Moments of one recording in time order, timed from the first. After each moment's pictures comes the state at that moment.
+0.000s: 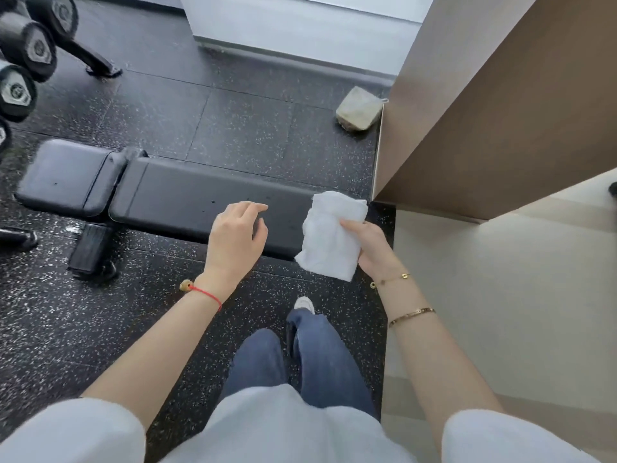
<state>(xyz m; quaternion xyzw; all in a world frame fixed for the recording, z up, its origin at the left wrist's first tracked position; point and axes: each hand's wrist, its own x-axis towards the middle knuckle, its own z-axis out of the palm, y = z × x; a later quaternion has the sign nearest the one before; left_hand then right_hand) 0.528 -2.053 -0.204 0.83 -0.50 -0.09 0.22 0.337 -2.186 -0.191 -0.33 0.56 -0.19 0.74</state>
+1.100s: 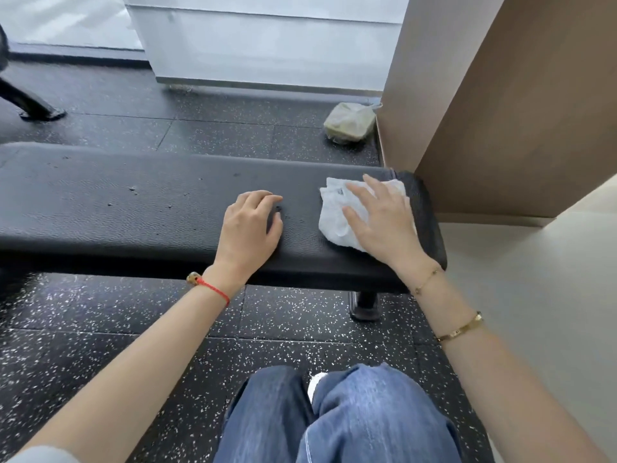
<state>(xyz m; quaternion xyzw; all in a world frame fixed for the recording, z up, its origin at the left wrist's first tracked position) 0.564 -2.150 -0.619 0.76 -0.59 0.03 0.27 0.353 -2.249 -0.582 -0.86 0.49 -0.13 0.13</state>
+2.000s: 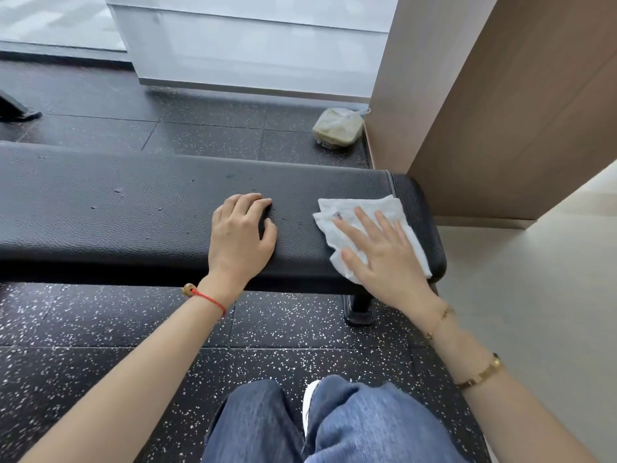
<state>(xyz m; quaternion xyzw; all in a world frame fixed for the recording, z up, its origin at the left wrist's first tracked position) 0.573 -2.149 -0.636 0.77 -0.57 0.06 0.28 0.328 -2.214 -0.618 -0.89 0.45 -0.06 0.07</state>
